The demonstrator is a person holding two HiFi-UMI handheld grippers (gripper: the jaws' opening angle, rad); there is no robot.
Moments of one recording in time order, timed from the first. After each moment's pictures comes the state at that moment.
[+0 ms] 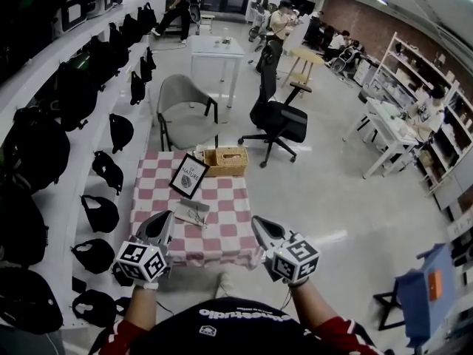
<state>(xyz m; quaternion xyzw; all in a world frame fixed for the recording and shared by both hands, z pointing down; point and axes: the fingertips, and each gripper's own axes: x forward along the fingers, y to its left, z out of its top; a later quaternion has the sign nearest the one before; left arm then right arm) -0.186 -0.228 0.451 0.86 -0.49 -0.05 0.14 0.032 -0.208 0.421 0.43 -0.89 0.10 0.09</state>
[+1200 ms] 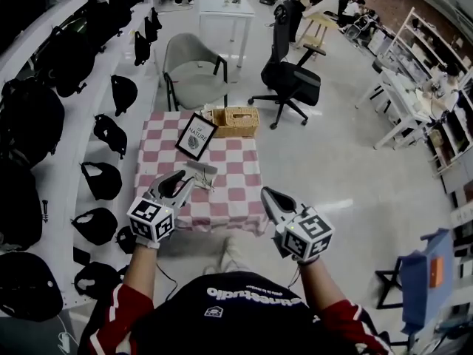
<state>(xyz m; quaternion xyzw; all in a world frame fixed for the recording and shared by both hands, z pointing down) -0.152 -0.251 0.487 0.90 -0.41 0.04 0.11 0.031 -0.205 0.435 0.43 -0.89 0.12 0.10</state>
